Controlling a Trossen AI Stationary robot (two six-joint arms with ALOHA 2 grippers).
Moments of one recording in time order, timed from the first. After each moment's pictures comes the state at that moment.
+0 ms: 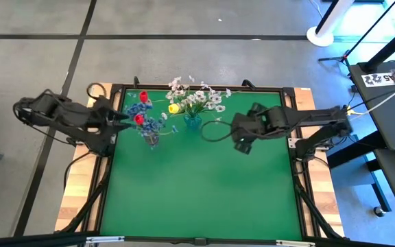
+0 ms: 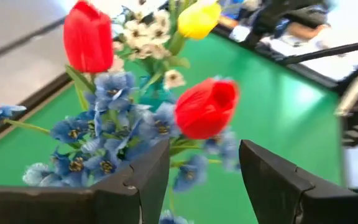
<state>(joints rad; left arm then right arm) -0.29 0.67 1.16 -1.14 -0.51 -0.65 0.15 1.60 1.76 -1.49 0.43 0.46</state>
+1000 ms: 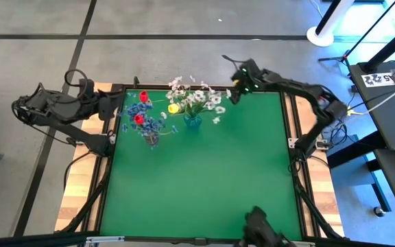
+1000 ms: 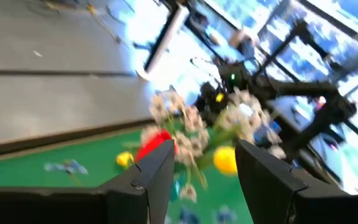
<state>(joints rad) -0.29 0.71 1.27 -1.02 -0.93 -0.96 -0.82 1.65 1.12 -0.37 -0.22 -0.11</state>
